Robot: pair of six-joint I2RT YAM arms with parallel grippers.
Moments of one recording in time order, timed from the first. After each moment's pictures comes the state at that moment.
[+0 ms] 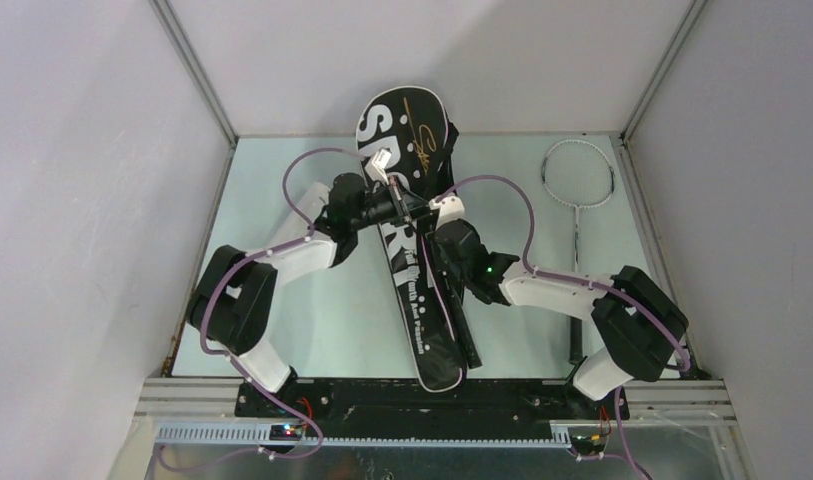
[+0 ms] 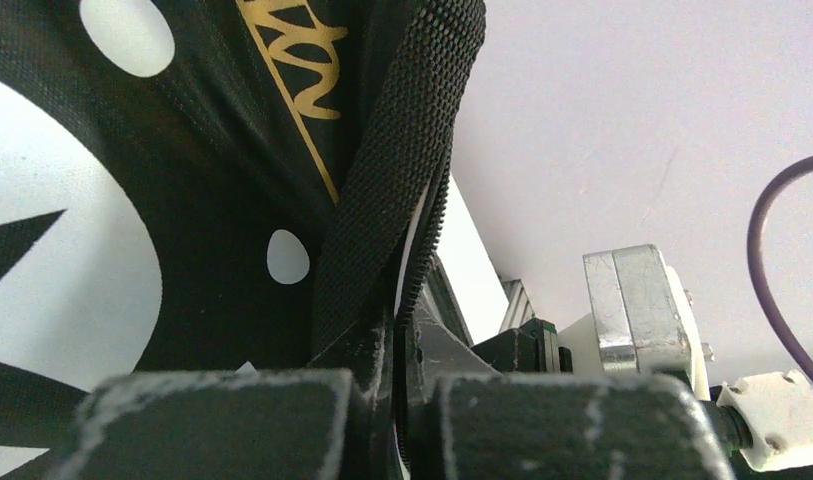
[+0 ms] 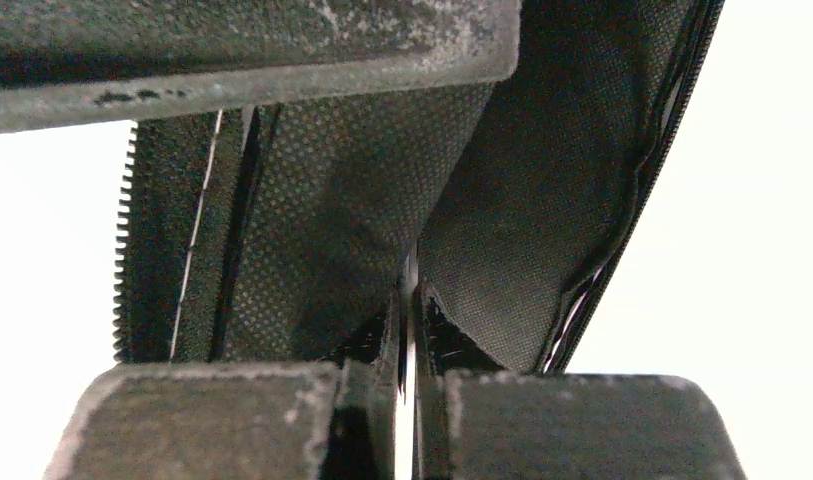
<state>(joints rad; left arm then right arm) -0.49 1.65 0.92 0.59 0.58 -0.90 0.86 1.56 0.87 0.14 0.38 0.32</state>
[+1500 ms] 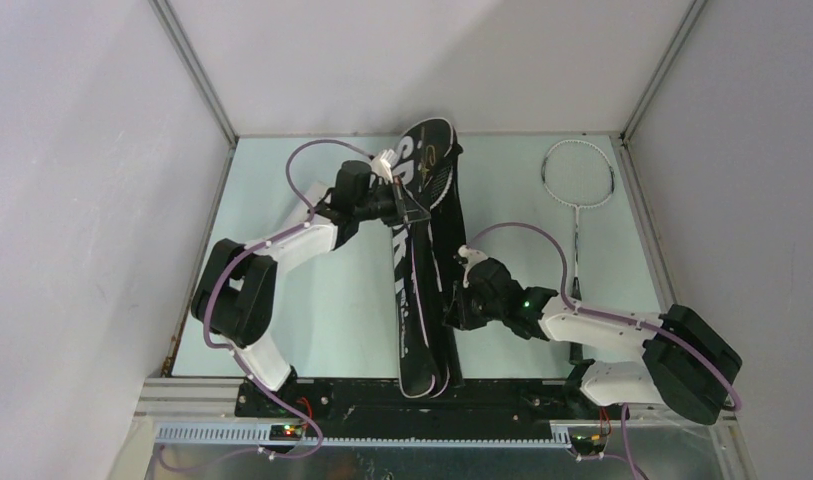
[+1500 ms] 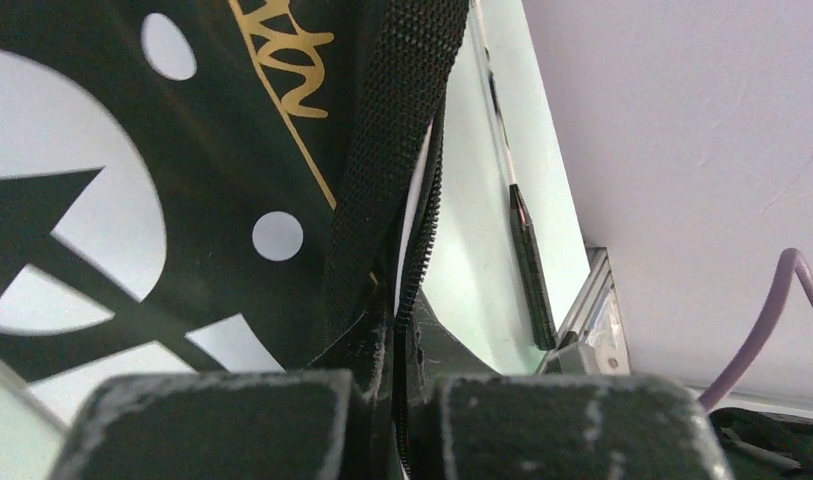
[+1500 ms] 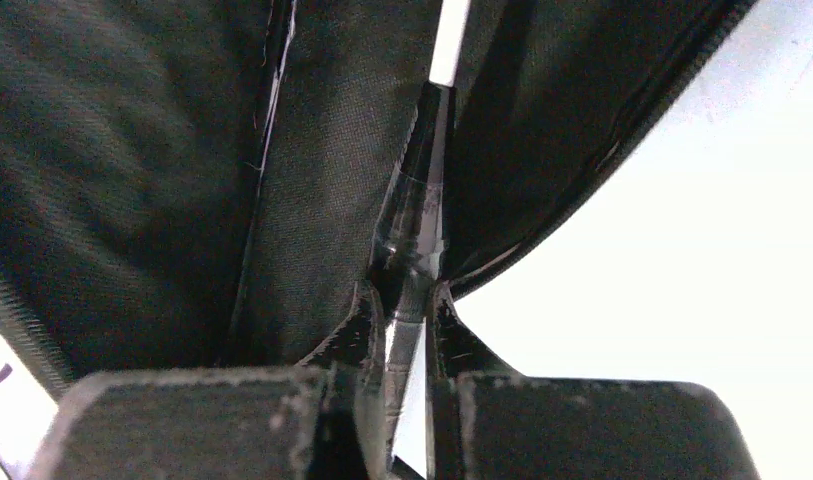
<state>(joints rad) -0.46 1.69 1.09 0.15 0.55 -0.69 0.89 1.26 0.55 -0.10 -0.09 0.64</state>
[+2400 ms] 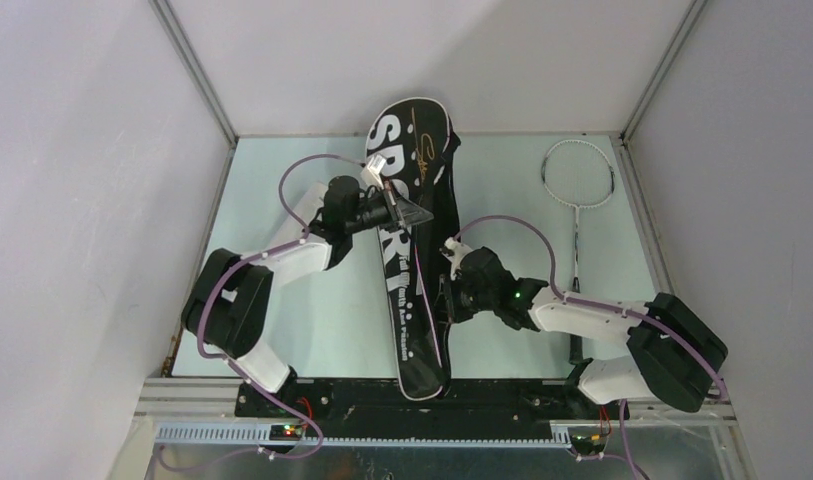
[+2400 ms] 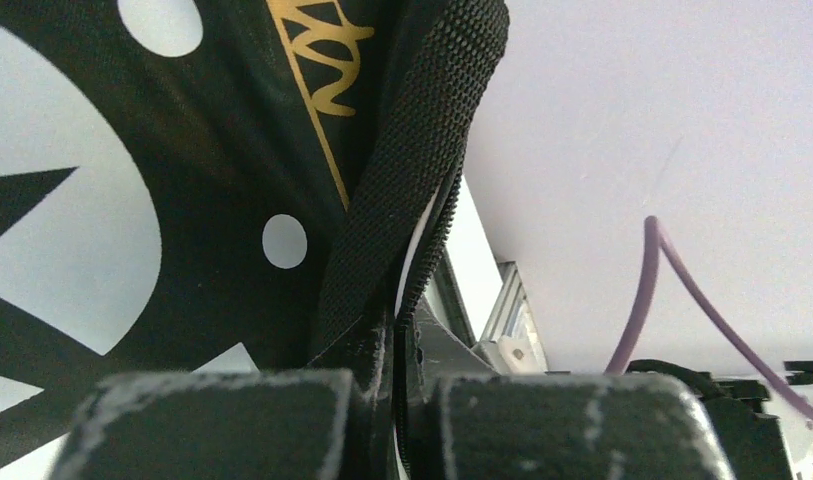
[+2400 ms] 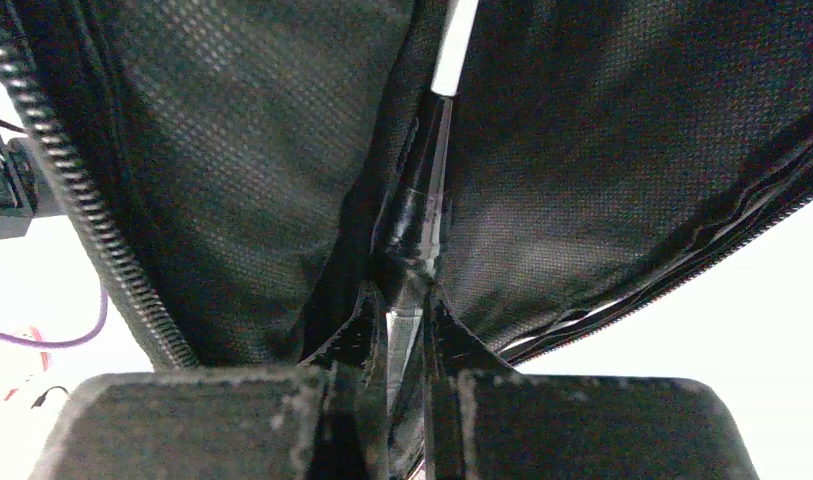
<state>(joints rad) -0.46 1.63 0.90 0.49 0.62 -0.90 0.85 1.34 0.61 -0.01 -0.25 0.63</state>
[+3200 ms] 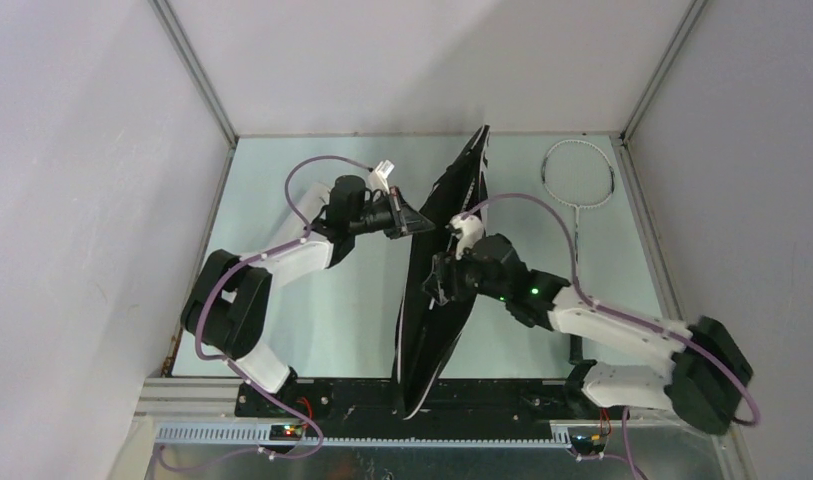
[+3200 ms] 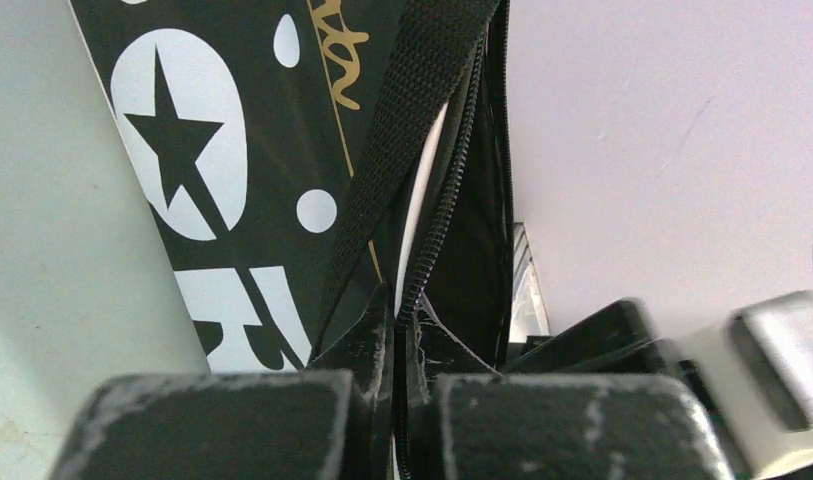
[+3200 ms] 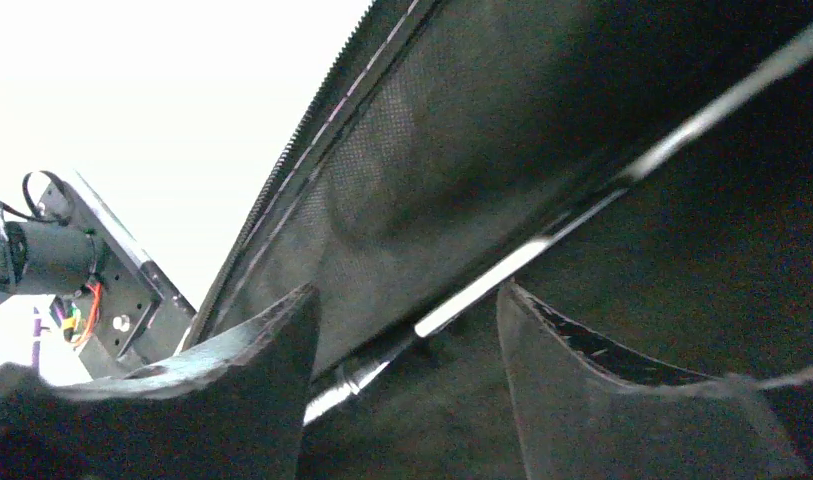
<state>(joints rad) -0.47 1.62 0.91 0.38 0.65 -0.87 0.88 1.25 0.71 -0.01 -0.05 0.46</state>
